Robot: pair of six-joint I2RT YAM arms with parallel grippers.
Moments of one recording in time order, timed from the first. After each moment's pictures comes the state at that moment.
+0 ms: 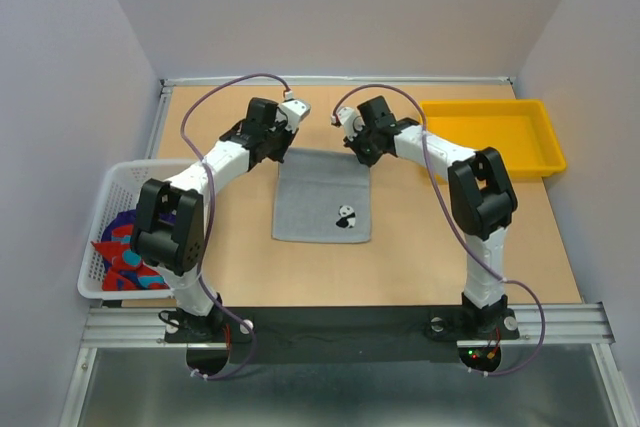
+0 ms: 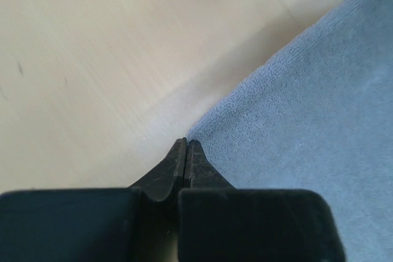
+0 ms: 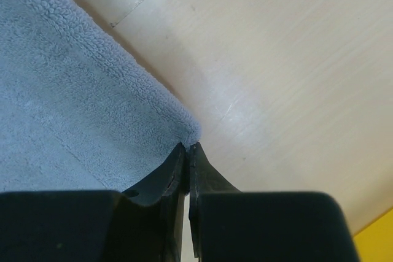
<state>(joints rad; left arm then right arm) -0.36 1.72 1.23 -0.27 0.09 0.27 0.48 2.05 1.56 -0.46 -0.08 -0.42</state>
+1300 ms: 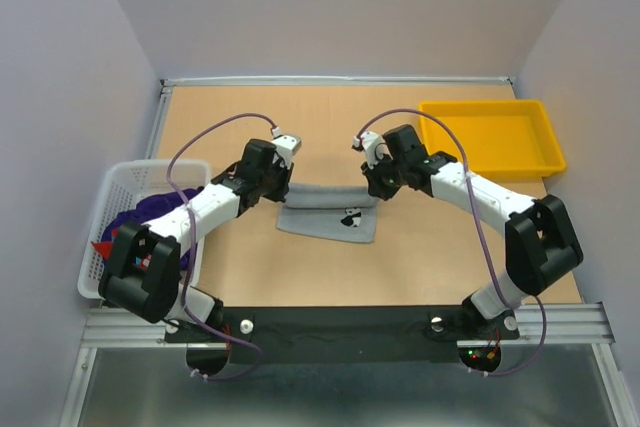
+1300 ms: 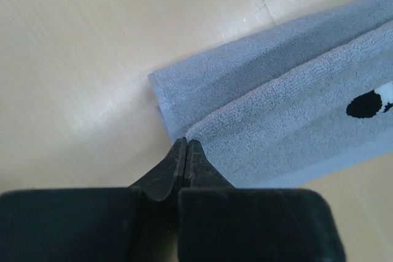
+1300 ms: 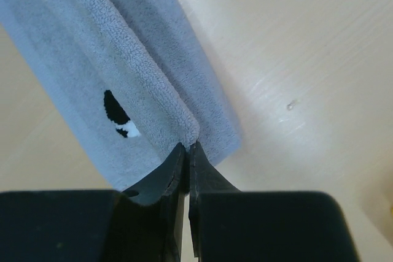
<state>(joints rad) -0.45 1.40 0.83 -0.19 0.09 -0.02 0.52 1.56 1.09 -0.41 -0.27 -0.24</state>
